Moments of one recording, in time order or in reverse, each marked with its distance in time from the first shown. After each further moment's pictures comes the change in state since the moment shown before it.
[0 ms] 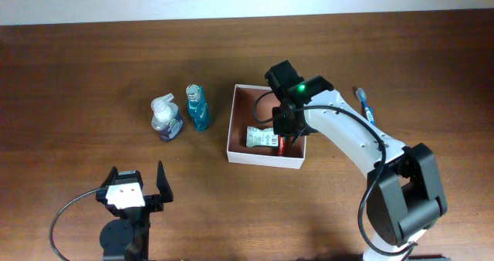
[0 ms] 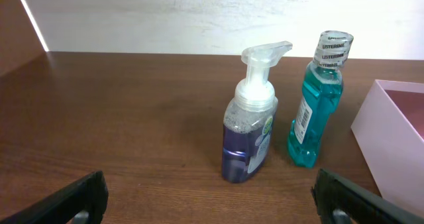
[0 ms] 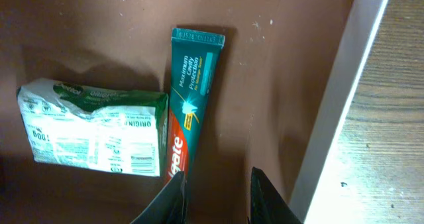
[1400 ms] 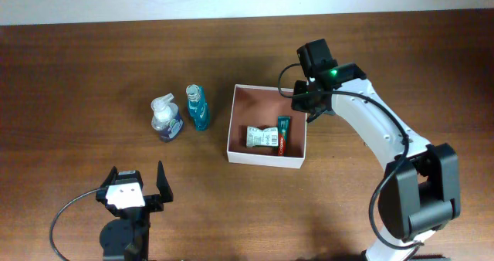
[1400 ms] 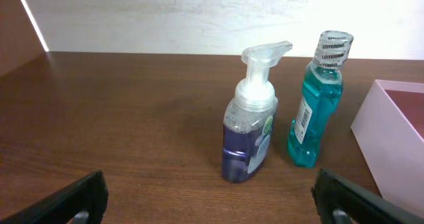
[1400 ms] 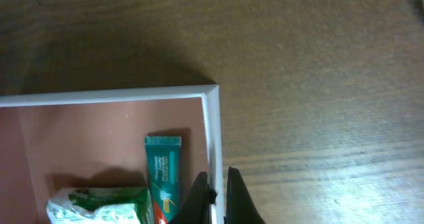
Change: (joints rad) left arm 0.000 0.000 0.000 0.000 0.000 0.000; right arm -0.169 -0.014 0.024 0.150 -0.031 0.058
